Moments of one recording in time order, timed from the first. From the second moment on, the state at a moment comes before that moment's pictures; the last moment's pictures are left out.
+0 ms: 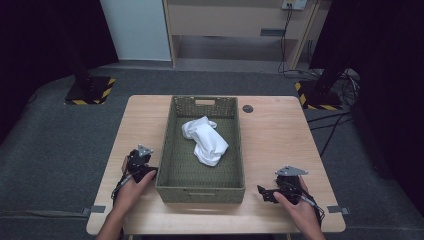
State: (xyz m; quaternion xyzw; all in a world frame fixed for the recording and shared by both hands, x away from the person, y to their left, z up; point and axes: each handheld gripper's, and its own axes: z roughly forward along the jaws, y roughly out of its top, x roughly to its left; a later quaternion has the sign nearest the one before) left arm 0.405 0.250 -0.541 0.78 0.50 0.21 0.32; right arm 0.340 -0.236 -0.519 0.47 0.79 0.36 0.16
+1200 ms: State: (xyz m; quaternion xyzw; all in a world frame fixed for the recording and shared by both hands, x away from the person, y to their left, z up) left arm 0.405 0.251 -0.541 0.78 0.50 0.21 0.32; right arm 0.373 -0.158 -0.389 0.35 0.85 0.34 0.20
